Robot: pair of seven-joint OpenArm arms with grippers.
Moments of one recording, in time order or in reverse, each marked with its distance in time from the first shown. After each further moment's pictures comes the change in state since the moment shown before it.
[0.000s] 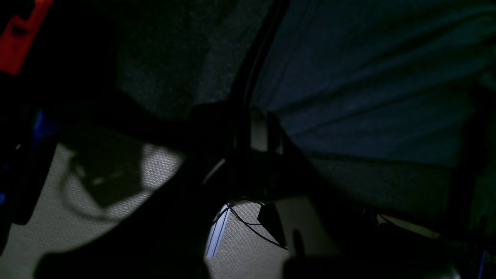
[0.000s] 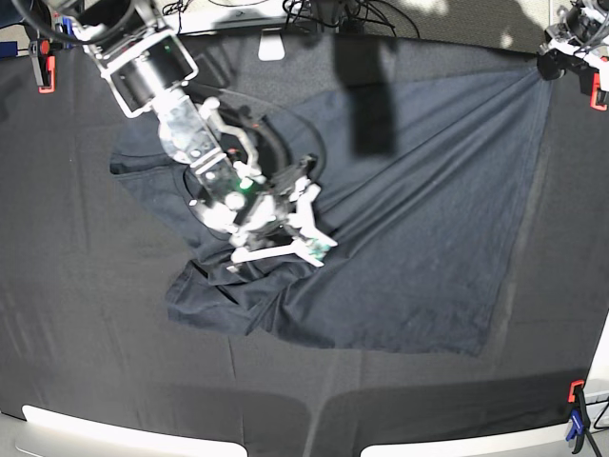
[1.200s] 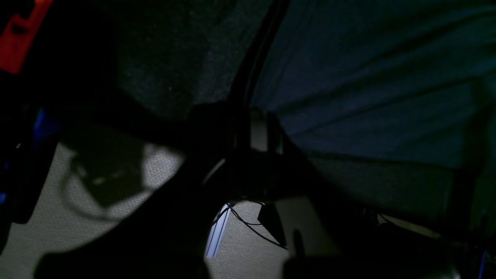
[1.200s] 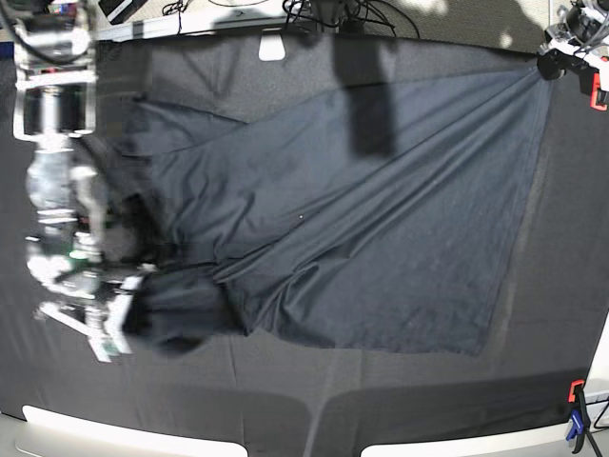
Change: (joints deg) left arm 0.0 0.0 0.0 0.0 0.0 0.0 0.0; right arm 4.0 12.9 29.5 -0.4 1.7 -4.7 4.0
